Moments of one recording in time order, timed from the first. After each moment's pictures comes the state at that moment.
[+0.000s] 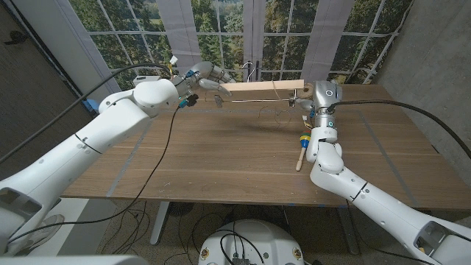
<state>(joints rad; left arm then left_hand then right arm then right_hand) 0.70 0.89 0.42 -2.07 -0.35 0.37 -0.06 1.37 -0.06 0.44 -0.18 0.17 1.06 0.03 0.32 0.27 0.97 -0.04 0.30 0.73 0.97 -0.11 0.45 0.64 0.66 -0.06 1.18 0.18 -0.81 -0.58 -0.71 -1.81 -0.87 -0.88 -0.55 0.82 -0.19 0.17 -0.04 0.29 0.99 0.02 0.19 0.20 1.07 -0.03 0.50 0.34 1.02 -0.14 0.67 1.15 0.43 -0.05 0.97 0.21</state>
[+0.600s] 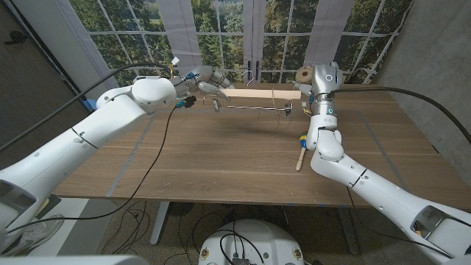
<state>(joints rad) 0.65 0.92 0.46 -2.04 -0.34 0.40 -0.13 1.38 -0.05 0.44 -0.18 0.17 1.06 0.03 0.32 0.28 0.97 -0.04 0.29 0.73 0.97 -0.11 0.45 0.64 0.66 -0.06 1.18 0.18 -0.72 -0.60 -0.74 -1.80 -0.87 -0.85 -0.60 0.82 -0.19 0.16 -0.03 0.29 0.99 0.02 0.19 0.20 1.07 -0.03 0.50 0.34 1.02 -0.14 0.65 1.15 0.43 -0.04 0.98 0.20</state>
